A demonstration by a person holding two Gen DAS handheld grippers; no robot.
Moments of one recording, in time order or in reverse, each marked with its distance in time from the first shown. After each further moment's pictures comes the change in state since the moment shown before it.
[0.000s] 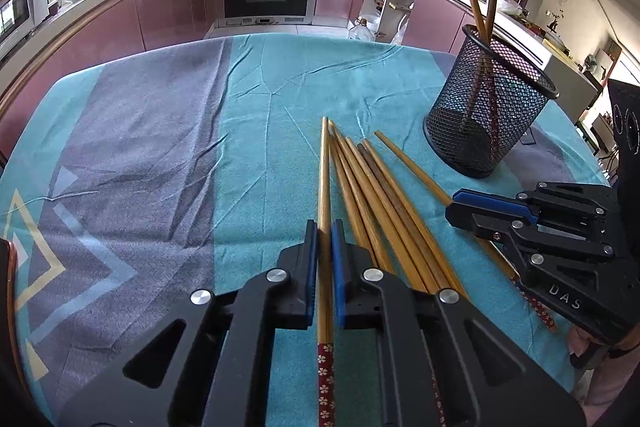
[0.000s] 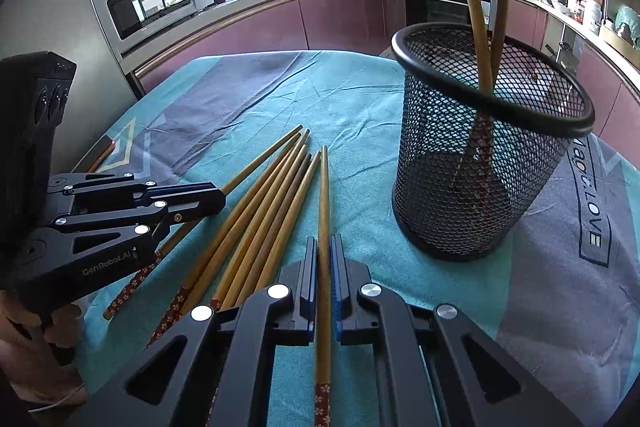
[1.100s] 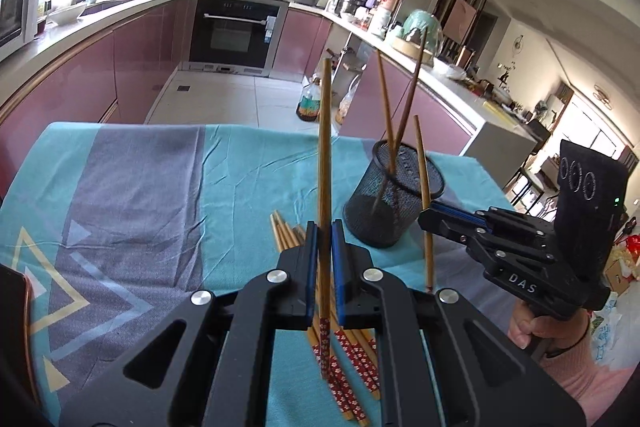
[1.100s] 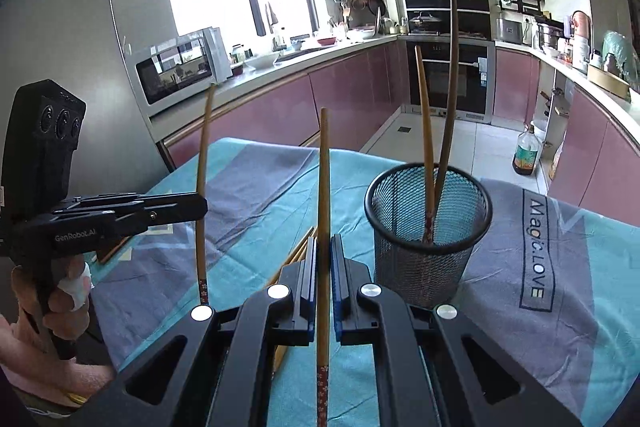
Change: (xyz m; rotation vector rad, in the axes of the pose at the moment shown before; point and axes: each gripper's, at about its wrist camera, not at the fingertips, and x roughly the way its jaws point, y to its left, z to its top) left arm -0.105 0.004 0.032 -0.034 -0.204 -0.219; right arm -0.085 -0.007 0.021 0.002 -0.254 0.039
